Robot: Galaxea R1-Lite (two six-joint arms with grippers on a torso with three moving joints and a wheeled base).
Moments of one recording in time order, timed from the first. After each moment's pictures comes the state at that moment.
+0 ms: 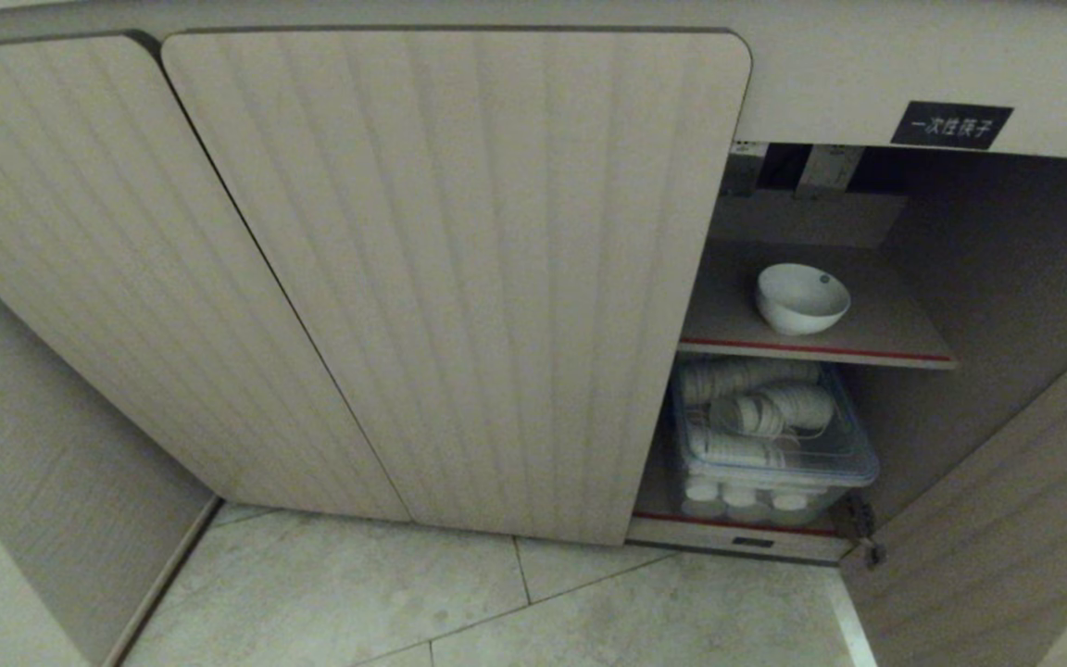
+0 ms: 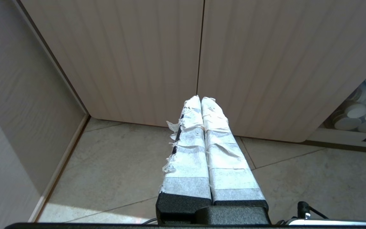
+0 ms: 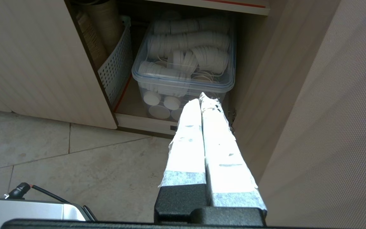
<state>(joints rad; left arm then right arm) 0.00 0.00 0.00 0.00 0.01 -0.03 0.01 0.00 0.00 0.00 0.00 -0.06</state>
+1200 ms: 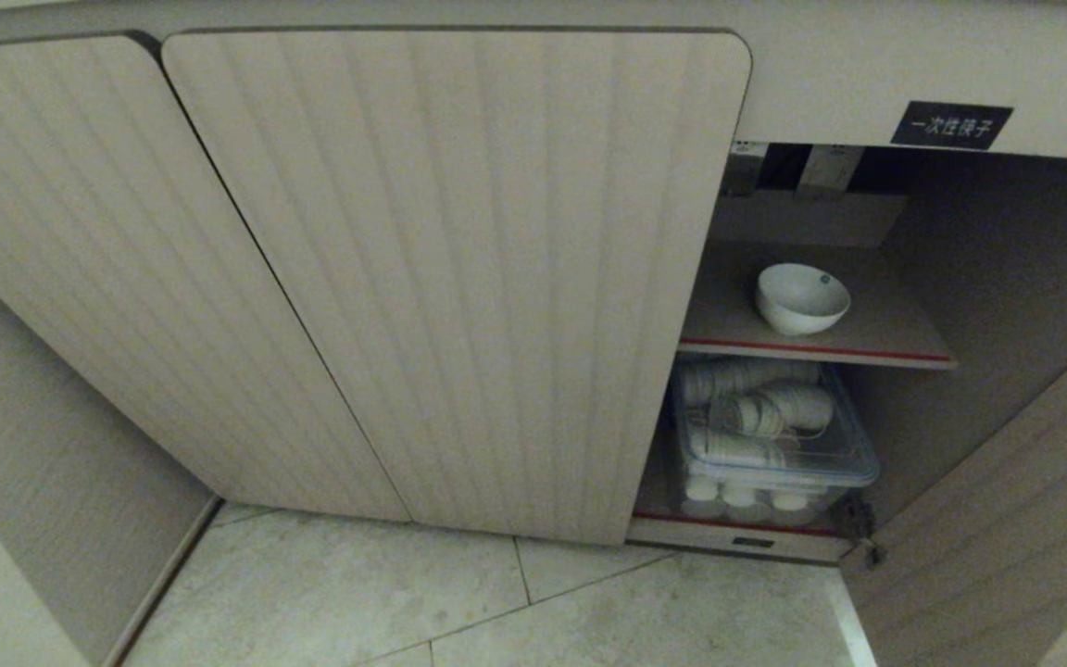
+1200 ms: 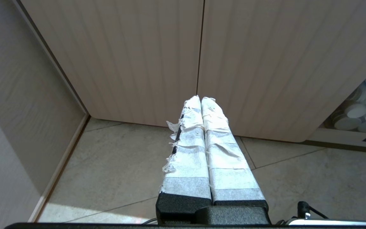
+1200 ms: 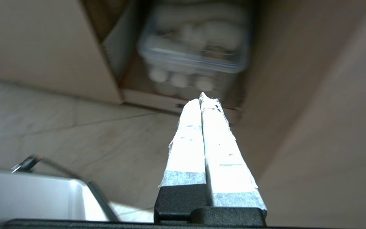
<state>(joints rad) 0.00 0.00 0.00 0.00 0.01 -0.03 0.00 0.25 0.00 -0.11 0.04 -0.09</state>
